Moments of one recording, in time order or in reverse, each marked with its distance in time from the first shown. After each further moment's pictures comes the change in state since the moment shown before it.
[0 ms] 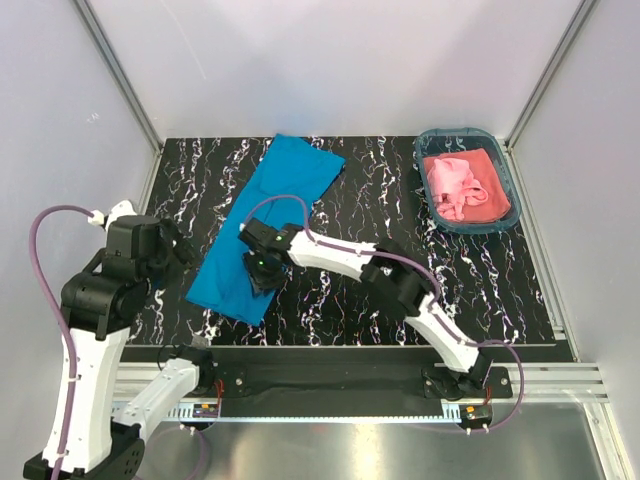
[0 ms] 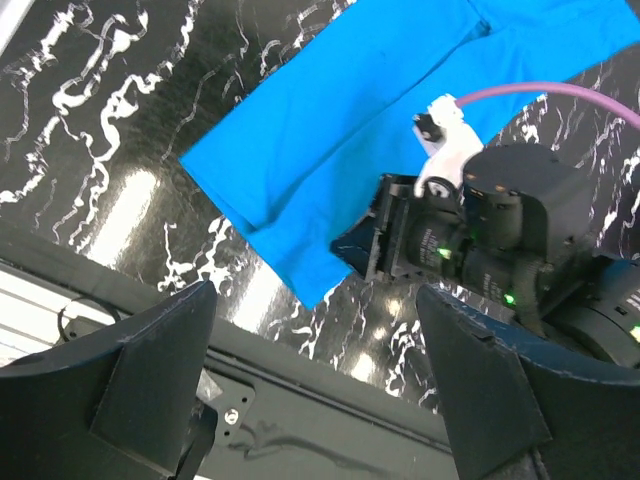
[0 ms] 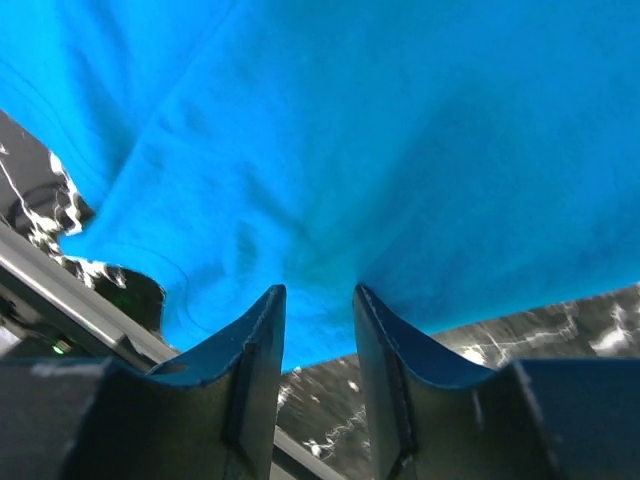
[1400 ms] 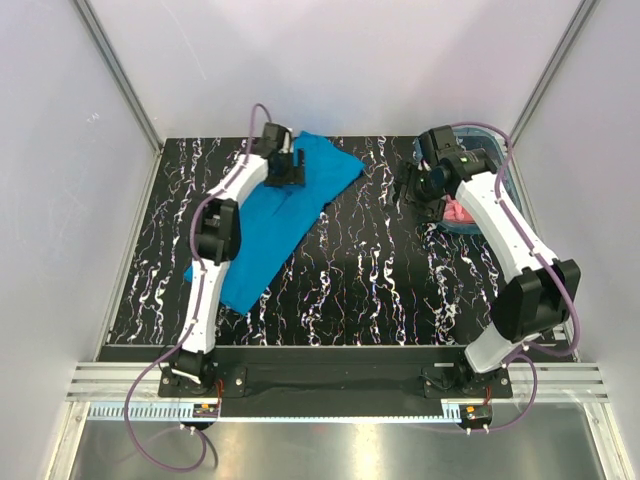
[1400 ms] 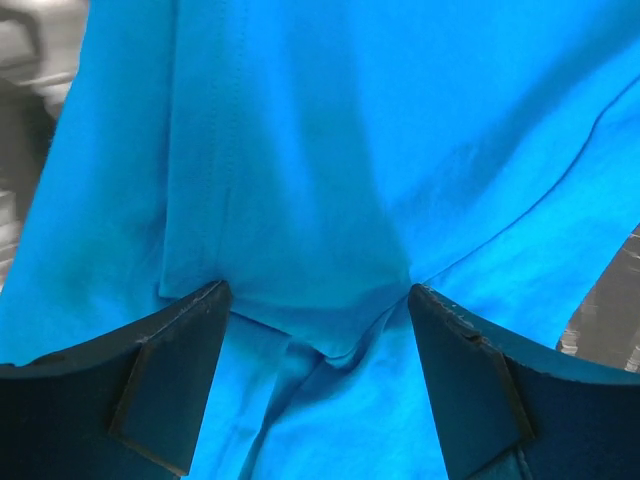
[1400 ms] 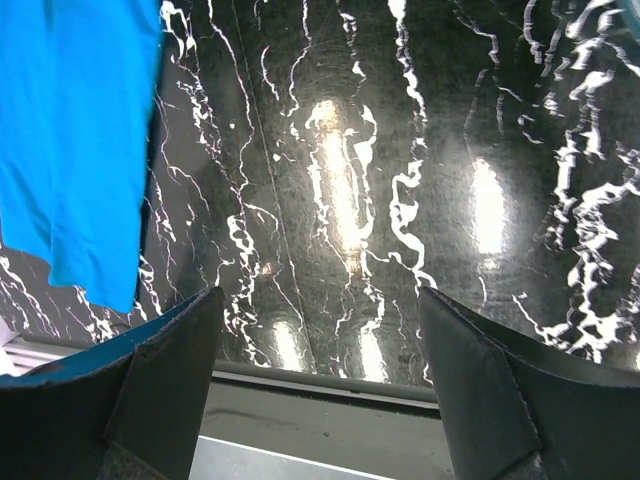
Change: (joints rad) left arm -0.075 1.731 0.910 0.685 0.407 0.483; right arm -0.749 -0.825 -0.448 -0.330 0.084 -0.052
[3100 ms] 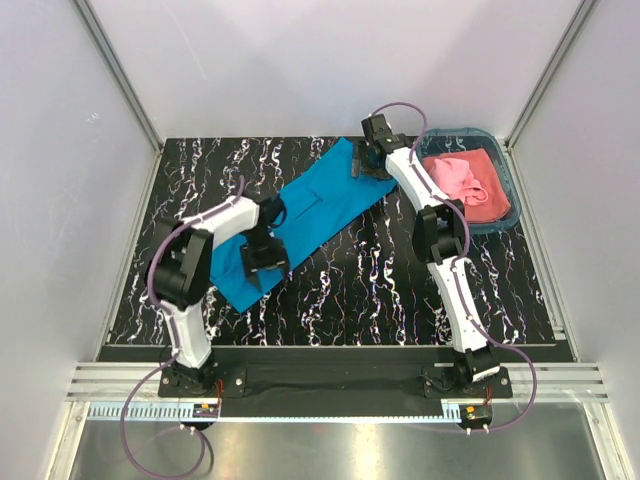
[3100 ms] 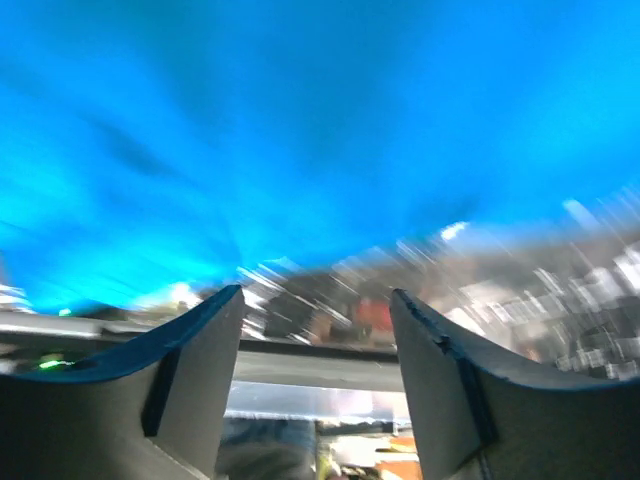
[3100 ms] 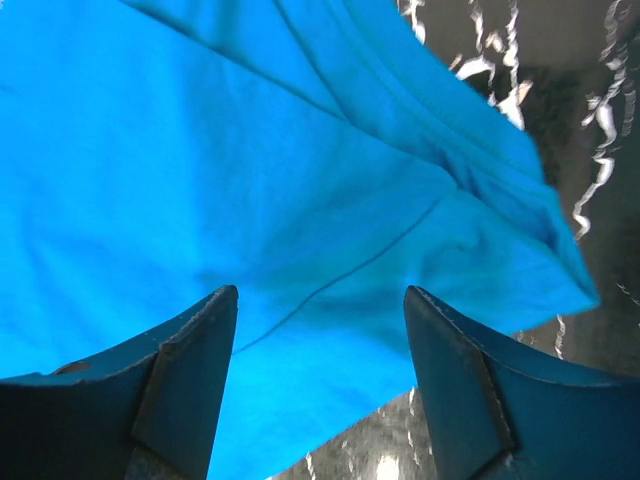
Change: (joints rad) left arm -0.079 -0.642 -0.985 -0.442 0.033 -0.443; right arm 0.042 1.064 0.976 0.197 0.218 -0.219
